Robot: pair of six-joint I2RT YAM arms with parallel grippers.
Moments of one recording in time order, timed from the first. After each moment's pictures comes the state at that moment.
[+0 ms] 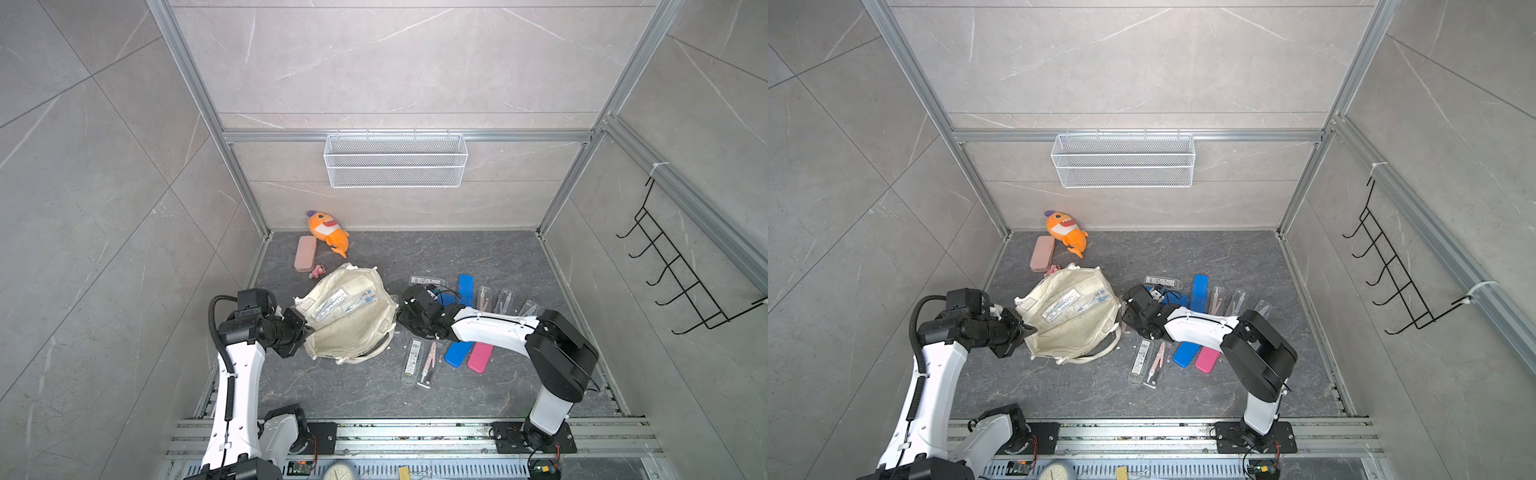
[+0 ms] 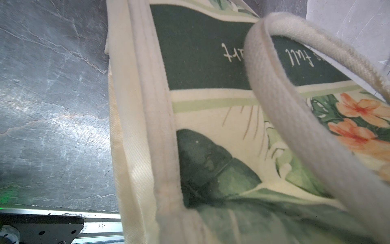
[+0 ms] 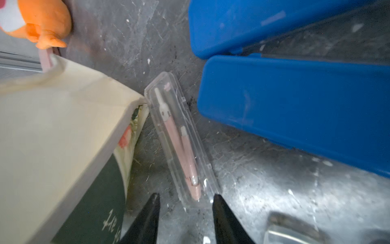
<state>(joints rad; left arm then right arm) 0.21 0.97 0.92 -1.12 0.53 -0.73 0.85 1.74 1.08 -0.21 0.12 1.29</state>
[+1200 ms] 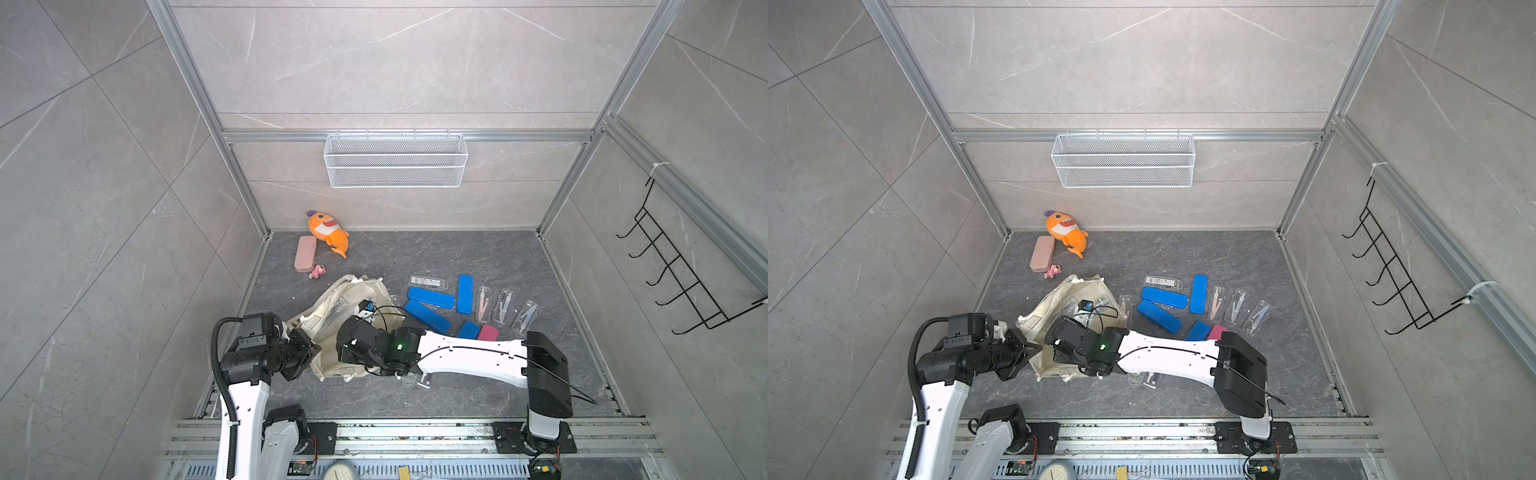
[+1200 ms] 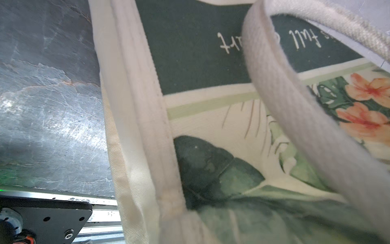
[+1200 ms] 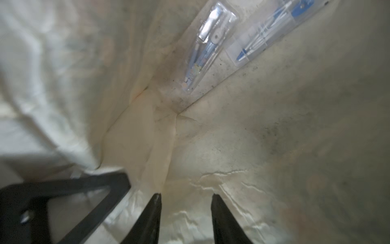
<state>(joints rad) 0.14 0.72 0.78 -1.17 0.53 -0.77 1.26 1.91 1.56 -0.46 0.20 1.21</state>
